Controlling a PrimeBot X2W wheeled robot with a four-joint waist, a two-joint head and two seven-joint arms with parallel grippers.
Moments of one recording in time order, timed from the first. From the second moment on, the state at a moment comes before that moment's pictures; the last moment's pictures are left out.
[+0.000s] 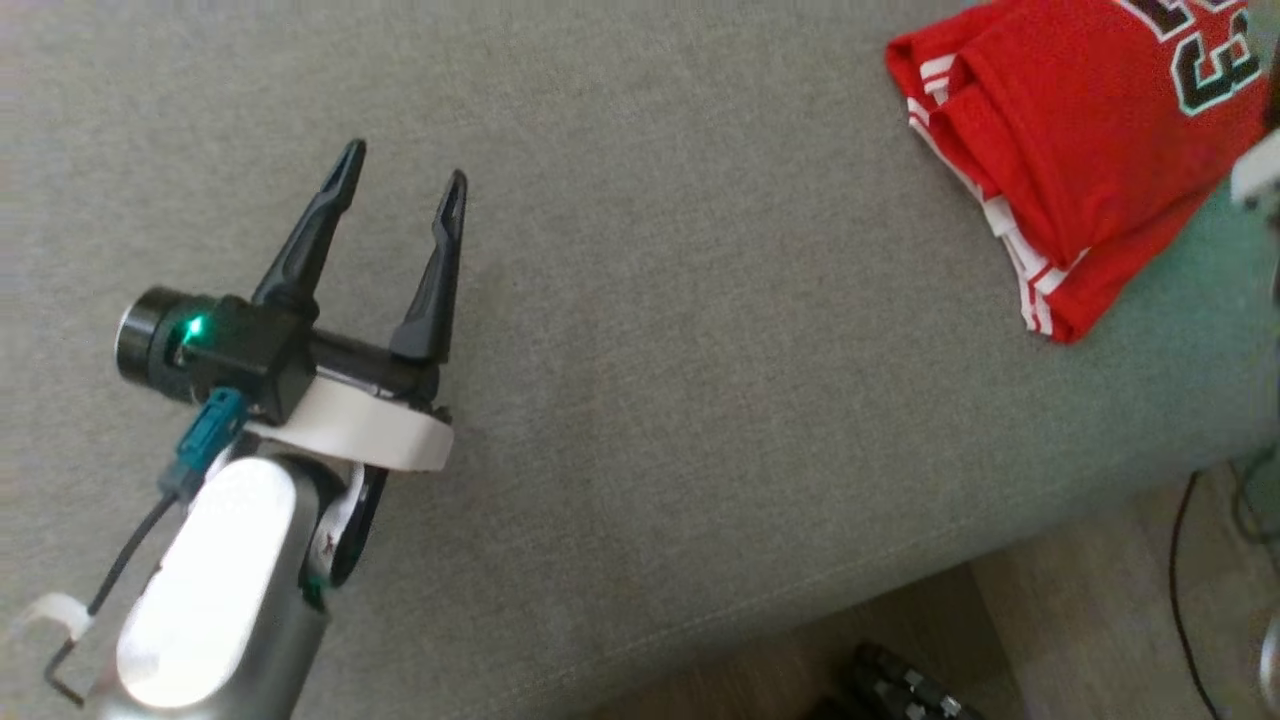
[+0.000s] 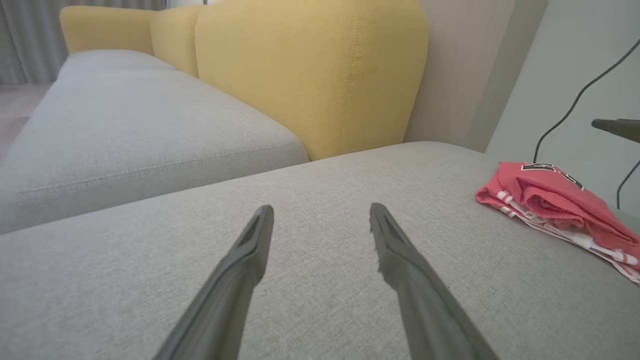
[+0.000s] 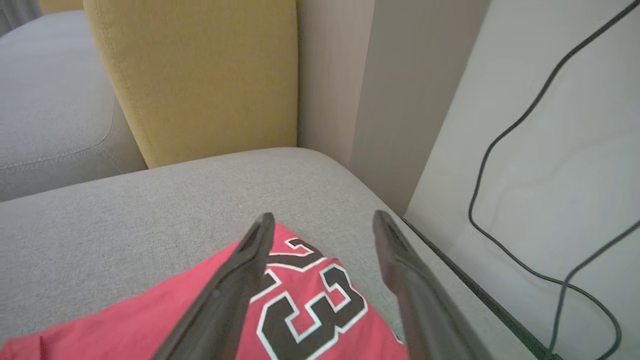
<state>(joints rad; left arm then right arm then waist) -0.37 0.28 -0.40 0.00 -0.23 0.07 -0.20 -0.90 -0.29 -0.19 0.91 0.15 0.13 -0.11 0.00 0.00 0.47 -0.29</state>
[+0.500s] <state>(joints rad) -0.18 0.26 -0.34 0.06 -0.30 0.14 -0.24 -0.40 -0.10 -0.15 0.40 0.15 0.13 -0.13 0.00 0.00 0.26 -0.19</state>
